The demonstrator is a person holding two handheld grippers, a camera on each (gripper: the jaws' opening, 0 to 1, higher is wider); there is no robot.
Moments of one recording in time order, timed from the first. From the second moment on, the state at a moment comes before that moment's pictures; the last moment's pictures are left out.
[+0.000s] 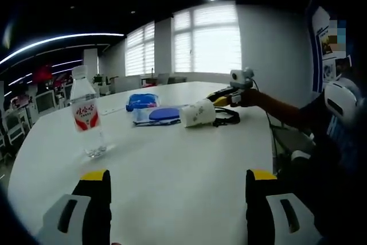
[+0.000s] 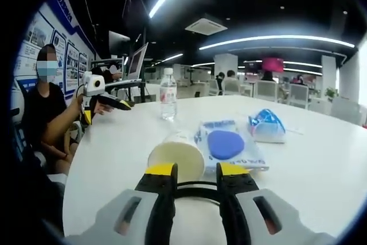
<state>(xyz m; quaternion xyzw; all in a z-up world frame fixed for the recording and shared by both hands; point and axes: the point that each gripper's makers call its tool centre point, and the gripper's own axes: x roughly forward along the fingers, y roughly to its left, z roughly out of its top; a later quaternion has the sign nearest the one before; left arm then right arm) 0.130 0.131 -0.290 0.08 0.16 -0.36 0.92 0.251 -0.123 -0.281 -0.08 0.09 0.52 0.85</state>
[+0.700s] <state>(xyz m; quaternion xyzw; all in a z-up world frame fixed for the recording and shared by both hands) 0.128 0.127 -0.291 0.07 0.15 -0.37 0.91 0.262 -0.112 -0.303 -0.08 0.12 0.52 0.84</state>
